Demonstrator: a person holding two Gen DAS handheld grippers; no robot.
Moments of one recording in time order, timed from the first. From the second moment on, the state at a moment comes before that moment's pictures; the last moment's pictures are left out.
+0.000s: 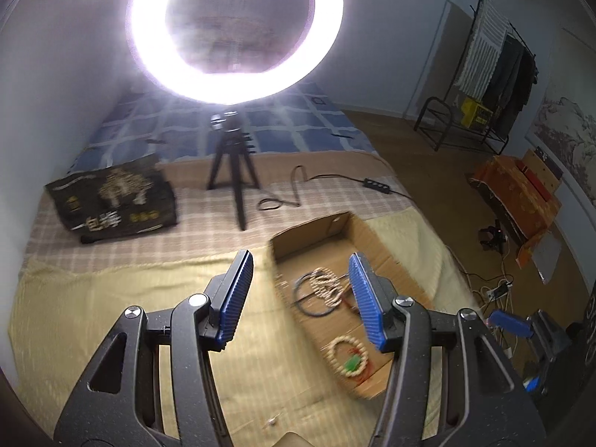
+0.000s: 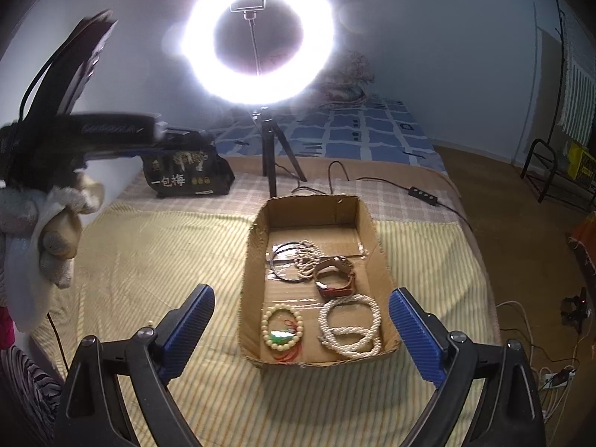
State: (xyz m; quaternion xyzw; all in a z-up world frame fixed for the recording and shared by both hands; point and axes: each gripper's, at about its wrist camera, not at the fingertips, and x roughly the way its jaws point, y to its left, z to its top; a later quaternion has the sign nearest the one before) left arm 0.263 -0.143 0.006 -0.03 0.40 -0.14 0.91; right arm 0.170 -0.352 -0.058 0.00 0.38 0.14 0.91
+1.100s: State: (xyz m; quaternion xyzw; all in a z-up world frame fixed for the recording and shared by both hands) left arm 0.180 -0.036 -0.135 -0.07 0.56 -0.14 0.81; right arm 0.142 -0.216 -0.157 -0.08 0.48 0.29 0.82
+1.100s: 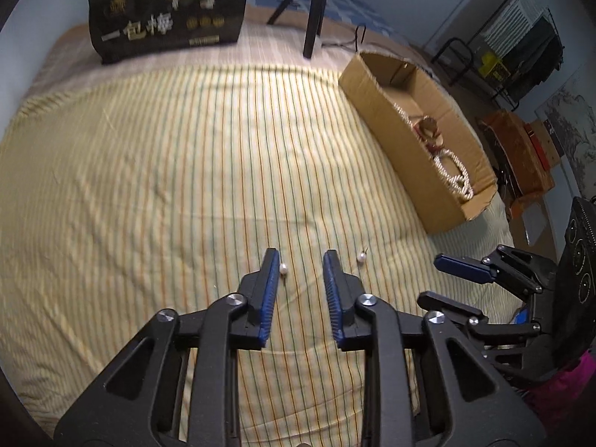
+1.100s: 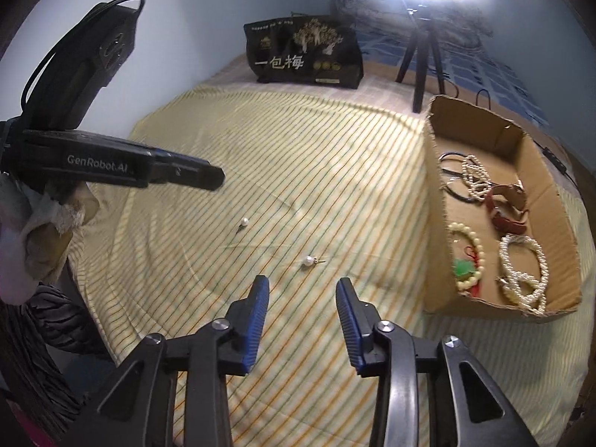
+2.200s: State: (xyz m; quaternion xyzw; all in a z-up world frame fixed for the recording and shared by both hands) left arm 0.205 -0.059 -0.198 -0.04 0.62 -0.12 0.78; right arm 0.176 -0.182 -0.213 -0.11 0.51 0.28 0.81
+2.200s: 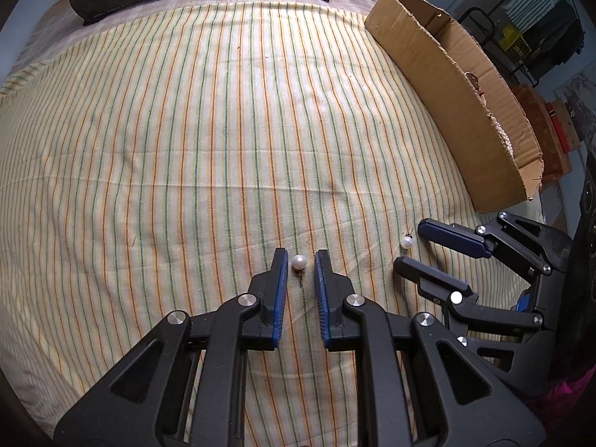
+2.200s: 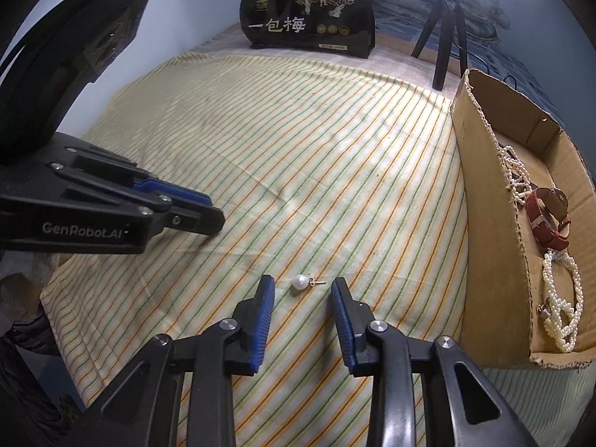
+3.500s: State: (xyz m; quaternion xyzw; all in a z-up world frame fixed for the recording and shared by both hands) left arm 0.190 -0.054 -0.149 -0.05 0.56 -0.12 0.82; right arm 0.167 -0.200 -0.157 -0.07 0.46 0.30 0.83
